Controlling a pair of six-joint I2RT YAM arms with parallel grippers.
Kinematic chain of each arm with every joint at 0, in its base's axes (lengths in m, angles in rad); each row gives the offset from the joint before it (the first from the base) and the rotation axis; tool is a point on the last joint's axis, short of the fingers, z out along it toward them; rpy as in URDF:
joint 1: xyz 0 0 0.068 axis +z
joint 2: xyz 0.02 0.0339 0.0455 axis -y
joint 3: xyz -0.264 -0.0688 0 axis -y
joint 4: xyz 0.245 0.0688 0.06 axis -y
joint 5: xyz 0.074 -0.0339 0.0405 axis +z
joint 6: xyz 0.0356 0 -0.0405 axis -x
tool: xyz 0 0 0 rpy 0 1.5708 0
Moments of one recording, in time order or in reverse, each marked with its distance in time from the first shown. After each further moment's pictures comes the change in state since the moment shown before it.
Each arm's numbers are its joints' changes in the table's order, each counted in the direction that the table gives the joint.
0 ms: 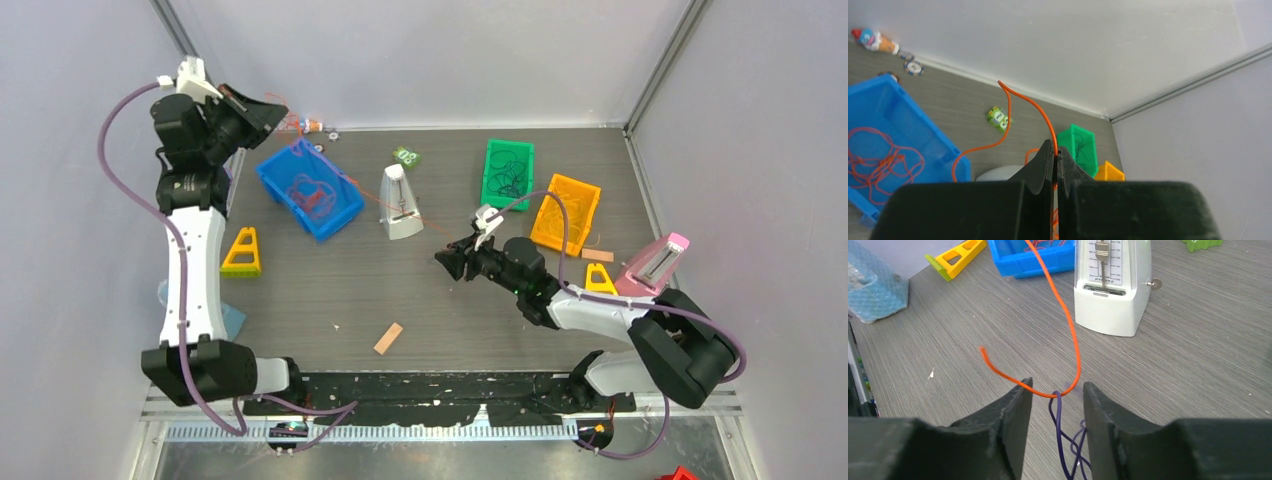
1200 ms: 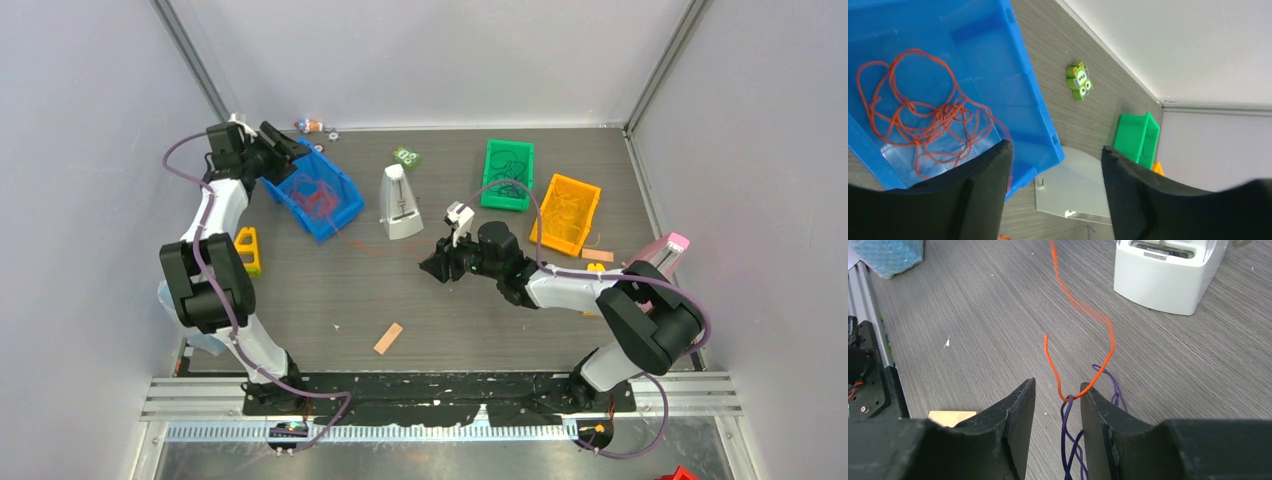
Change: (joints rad) left arm 0.045 -0.439 -0.164 0.135 -0.014 0.032; right arm 0.000 -0.206 0.184 -0.177 0.171 -0.009
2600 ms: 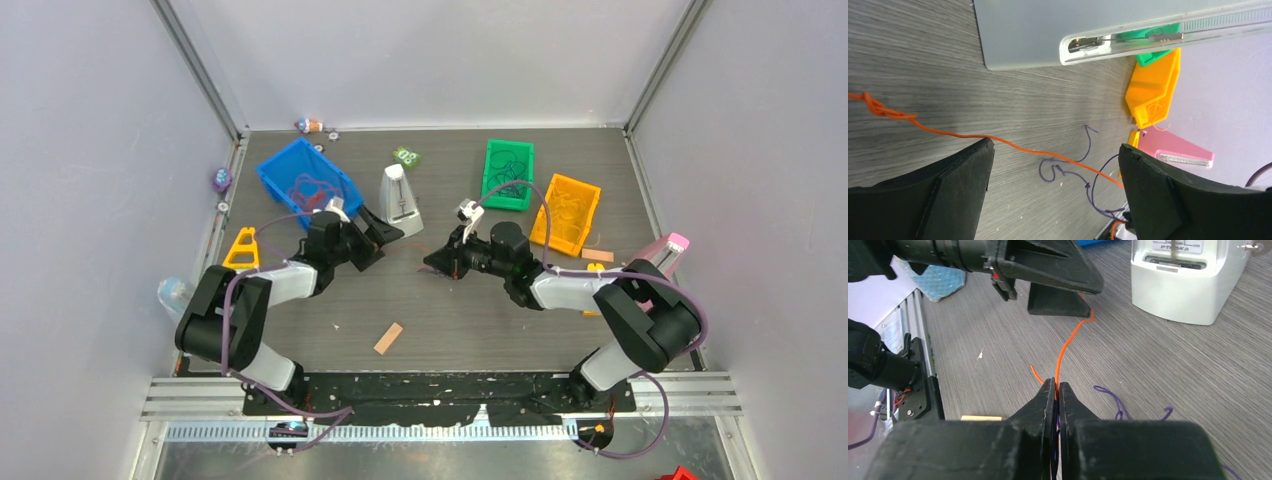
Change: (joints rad) left arm -0.523 0.228 -0.808 0.577 0.164 0.290; right arm -0.058 -0.009 -0.058 0.171 0.126 -0.127
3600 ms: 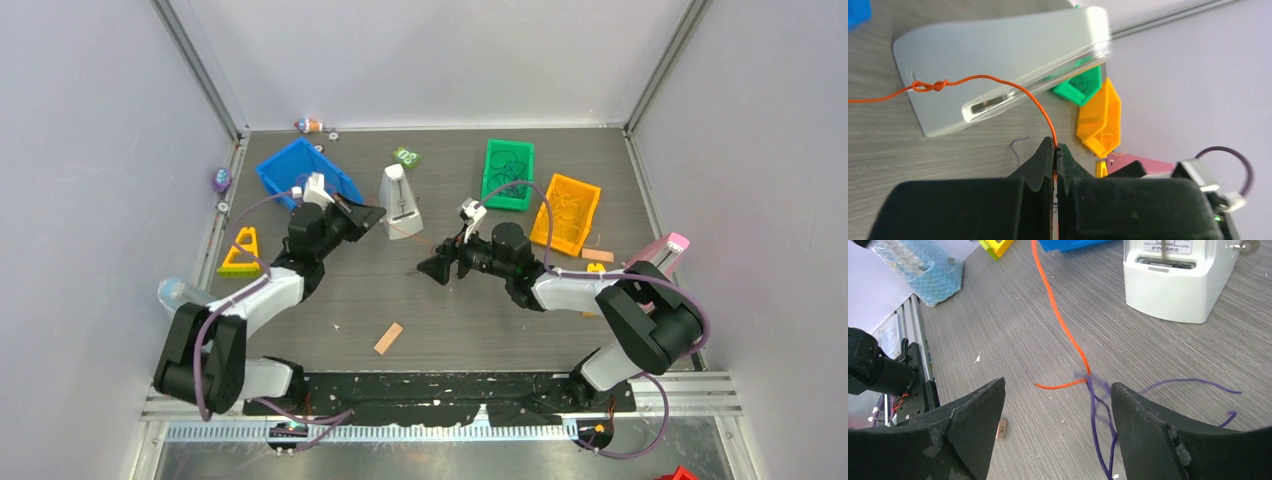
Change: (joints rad) left arm 0.010 0.167 -0.006 0.142 0.088 0.009; right arm -0.003 0.013 -0.012 0.019 -0.008 -0.010
